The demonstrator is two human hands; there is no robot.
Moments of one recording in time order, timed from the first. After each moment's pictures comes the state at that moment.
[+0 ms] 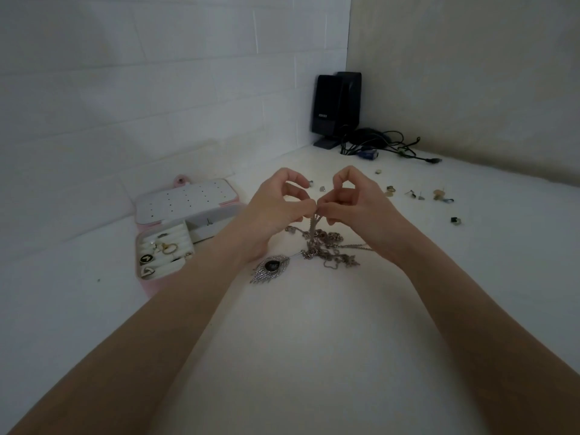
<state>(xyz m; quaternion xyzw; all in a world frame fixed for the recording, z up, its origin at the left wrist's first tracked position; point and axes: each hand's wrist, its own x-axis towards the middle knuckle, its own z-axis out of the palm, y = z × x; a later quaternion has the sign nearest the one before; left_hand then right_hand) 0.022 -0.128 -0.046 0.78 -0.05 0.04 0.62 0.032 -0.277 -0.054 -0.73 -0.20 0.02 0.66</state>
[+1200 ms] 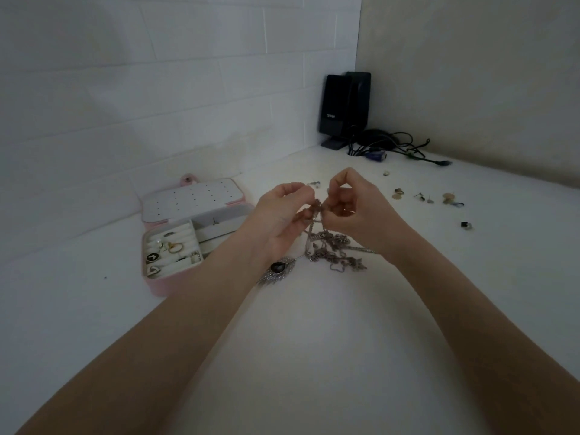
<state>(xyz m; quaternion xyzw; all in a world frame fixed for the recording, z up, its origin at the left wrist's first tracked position) 0.022 -0.138 -0.044 0.57 0.09 -0.01 0.82 0.034 -0.270 -0.057 -0.80 -0.25 -0.05 0.55</state>
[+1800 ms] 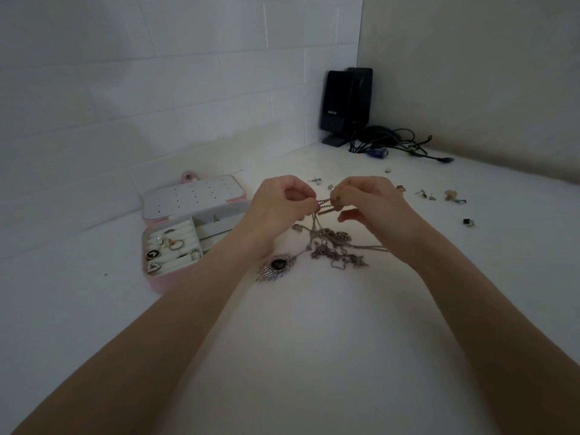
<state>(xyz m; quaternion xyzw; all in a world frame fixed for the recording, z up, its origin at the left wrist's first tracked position) 0.025 -0.125 -0.050 0.81 -0.01 0.08 0.57 0.038 -0.278 -0.053 -0.75 -0.19 0.02 0.63</state>
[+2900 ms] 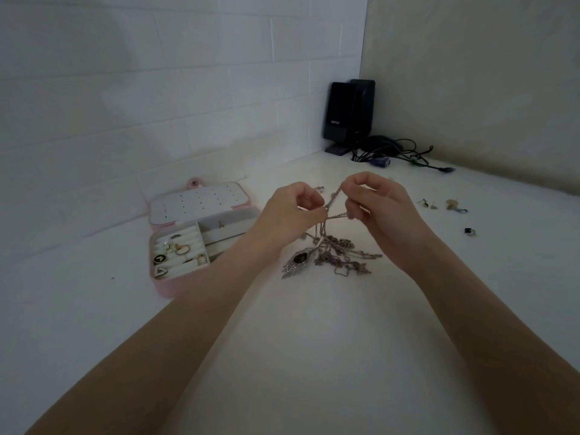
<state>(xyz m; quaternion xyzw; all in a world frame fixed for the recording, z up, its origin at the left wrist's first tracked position) 0.020 -0.130 -0.045 0.83 -0.04 0.07 0.56 0.035 -0.276 -0.053 -0.65 -0.18 -0.01 0.74</state>
